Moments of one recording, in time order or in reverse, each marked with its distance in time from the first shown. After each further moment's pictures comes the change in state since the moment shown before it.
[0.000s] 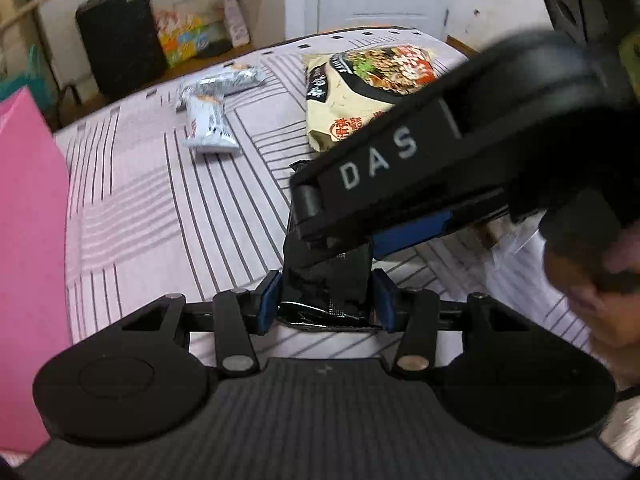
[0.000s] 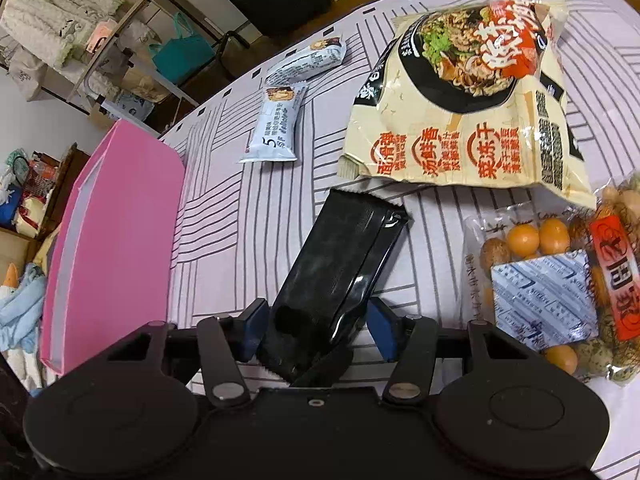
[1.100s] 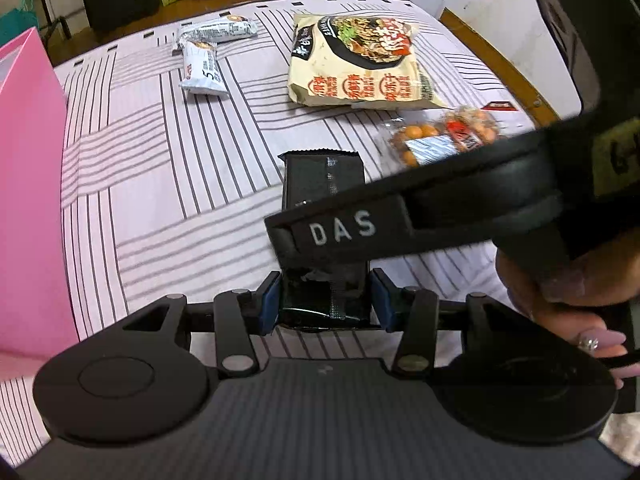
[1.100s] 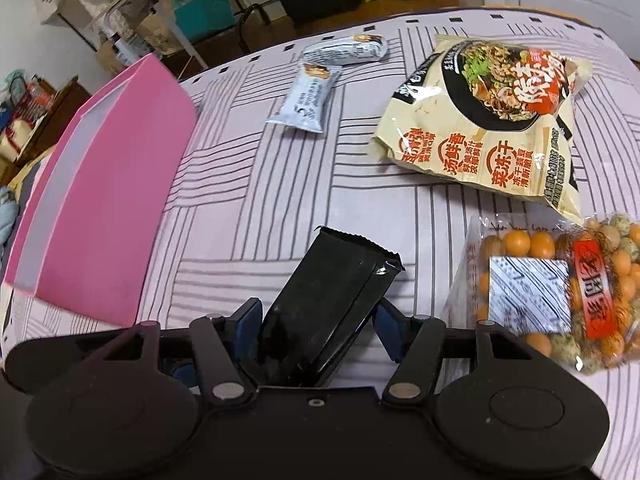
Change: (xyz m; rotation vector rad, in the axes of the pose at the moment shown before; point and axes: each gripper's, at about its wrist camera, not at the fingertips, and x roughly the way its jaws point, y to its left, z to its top) left arm -0.039 -0.002 -0.005 -0.102 0.167 -0.101; right arm -0.022 0.038 -0.029 -0.217 0.041 -0.111
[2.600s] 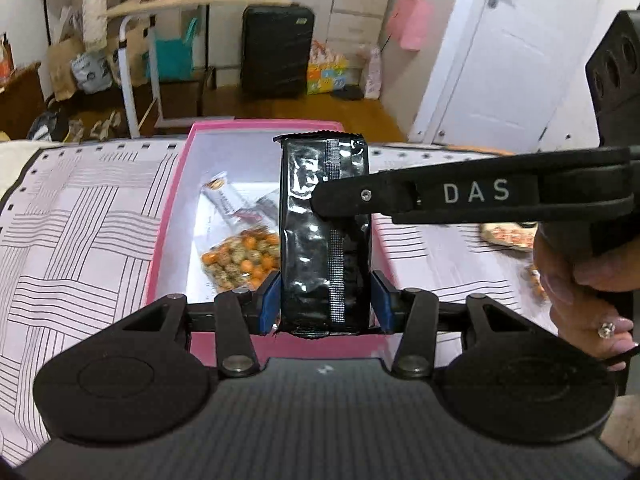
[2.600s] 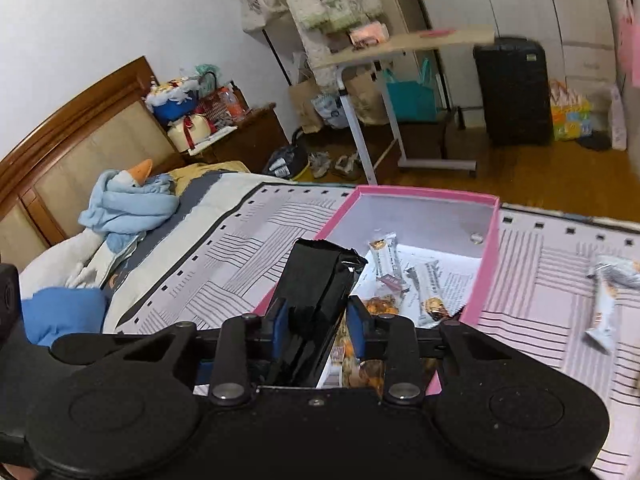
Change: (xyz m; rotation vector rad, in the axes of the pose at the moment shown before) left arm -0.193 0.185 -0.054 -0.246 -0.330 0.225; right arm -0.035 0.234 0.049 -0.361 -0.235 0.332
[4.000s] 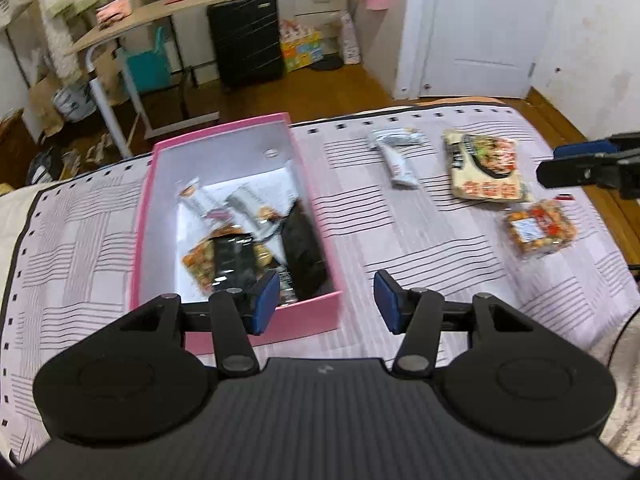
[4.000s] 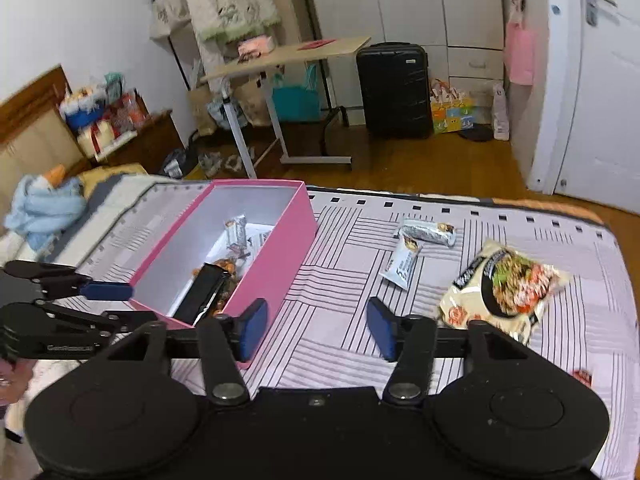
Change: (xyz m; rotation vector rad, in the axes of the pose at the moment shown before) left arm -0.036 -0.093 0.007 0.190 0.087 0.042; right arm -0.190 -0.071 -0.047 0.067 -0.037 -0.280
